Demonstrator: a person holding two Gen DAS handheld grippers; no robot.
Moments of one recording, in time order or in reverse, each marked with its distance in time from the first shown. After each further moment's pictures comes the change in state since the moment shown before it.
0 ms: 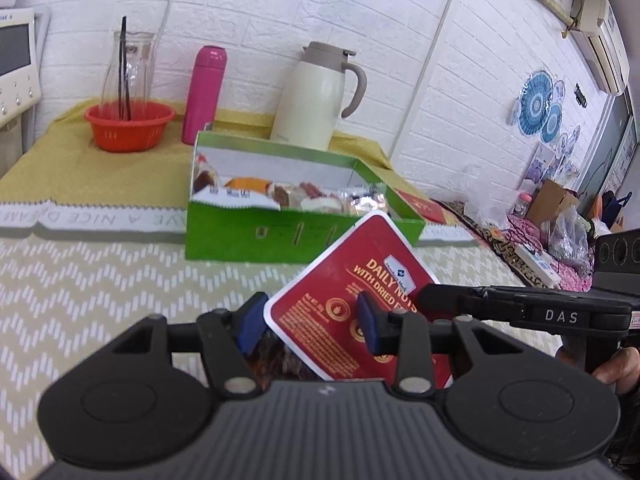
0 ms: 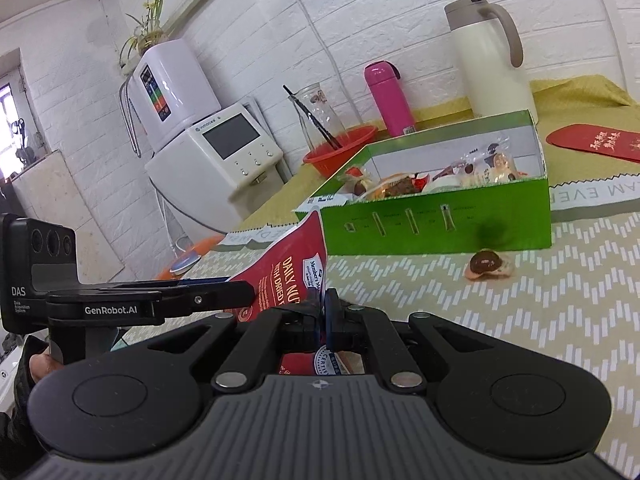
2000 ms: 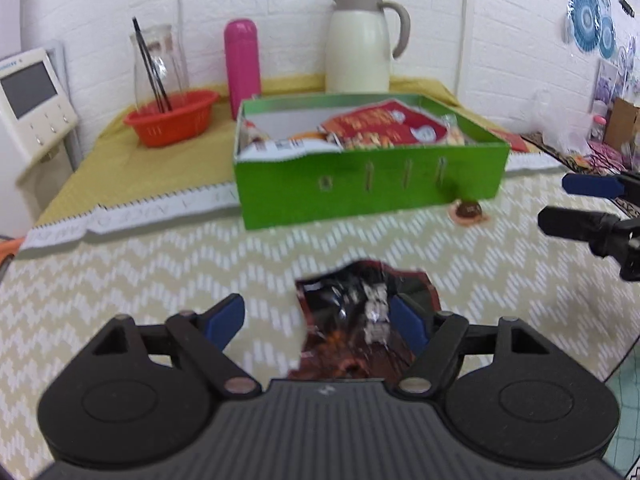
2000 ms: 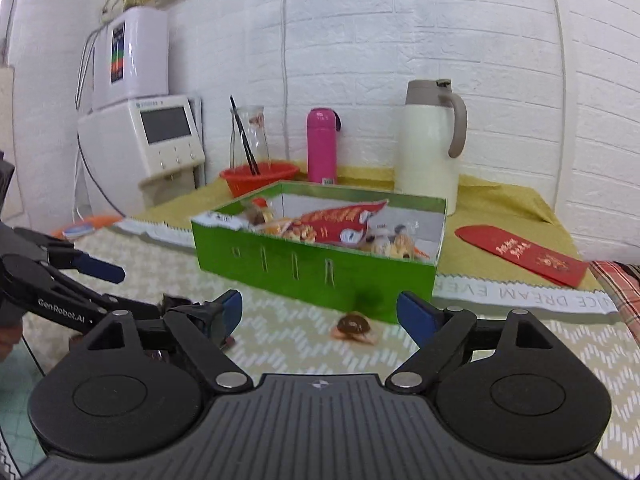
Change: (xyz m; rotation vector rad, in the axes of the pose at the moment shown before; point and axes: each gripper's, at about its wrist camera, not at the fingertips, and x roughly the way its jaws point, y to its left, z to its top) left arm 0.045 -0.005 -0.028 0.173 0.137 0.279; right arm 0.001 -0.013 -0.016 -0.304 -0.057 -0.325
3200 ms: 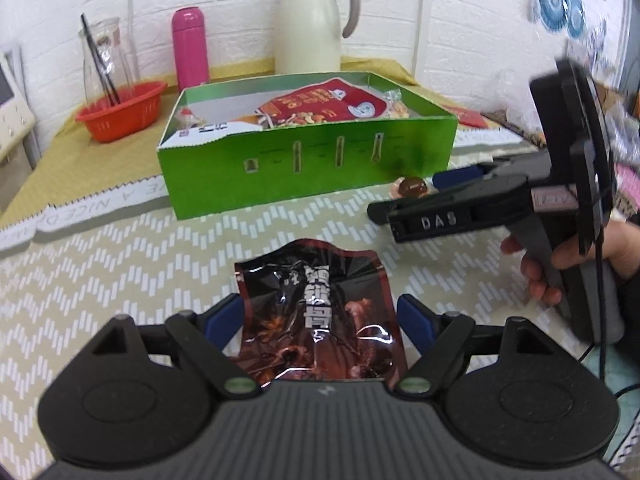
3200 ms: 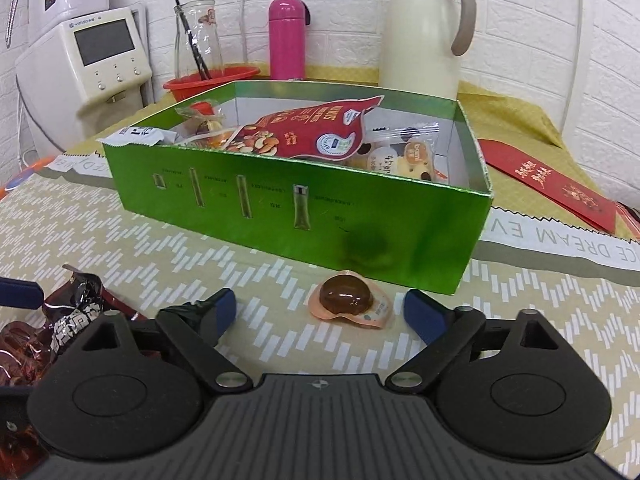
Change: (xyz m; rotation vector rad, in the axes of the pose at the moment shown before) left arm 0.009 -0.041 -0.003 0.080 0.034 -0.069; right arm 0.105 -0.010 0.003 0.021 0.221 -0.121
